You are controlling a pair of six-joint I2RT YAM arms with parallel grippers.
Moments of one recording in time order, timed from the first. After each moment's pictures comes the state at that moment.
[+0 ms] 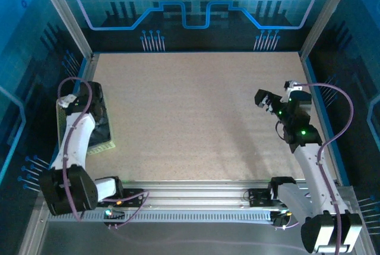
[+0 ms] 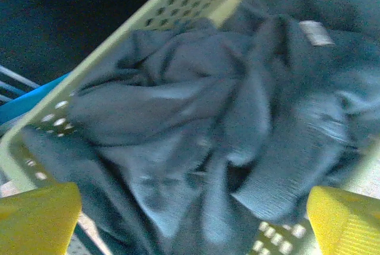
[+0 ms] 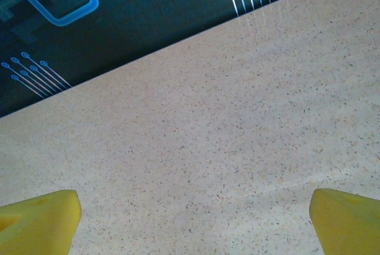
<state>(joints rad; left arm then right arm) 0.26 1.24 0.99 -0.90 -0.54 -0.82 -0.01 0.87 0.74 -0.33 -0.09 0.40</state>
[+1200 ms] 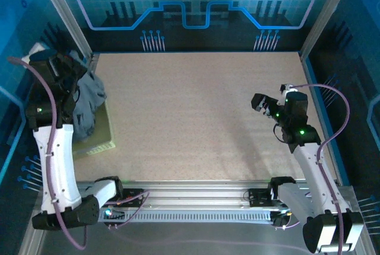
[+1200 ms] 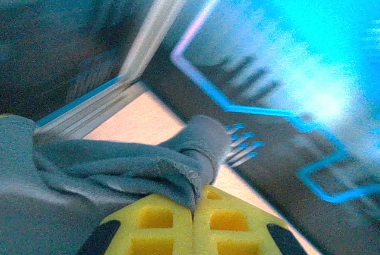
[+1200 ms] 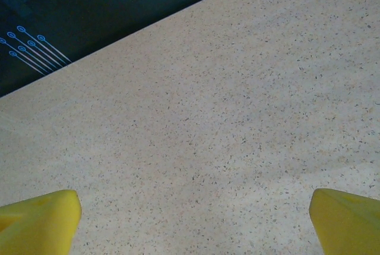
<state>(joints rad) 0.17 1.10 1.65 -0.83 -0.14 -0.65 0.02 0.87 0.75 -0.41 -0.11 0.43</state>
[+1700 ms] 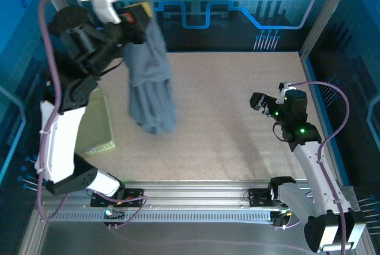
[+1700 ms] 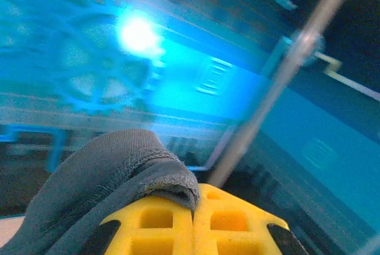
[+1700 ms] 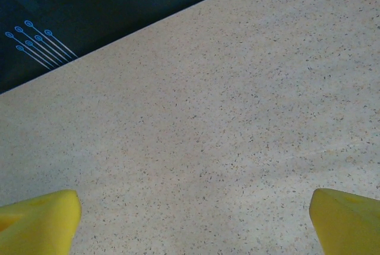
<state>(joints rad) -0.56 1.52 2.40 -0.81 -0.06 -0.44 0.05 0.88 0.79 -0.45 -0.11 0.43</state>
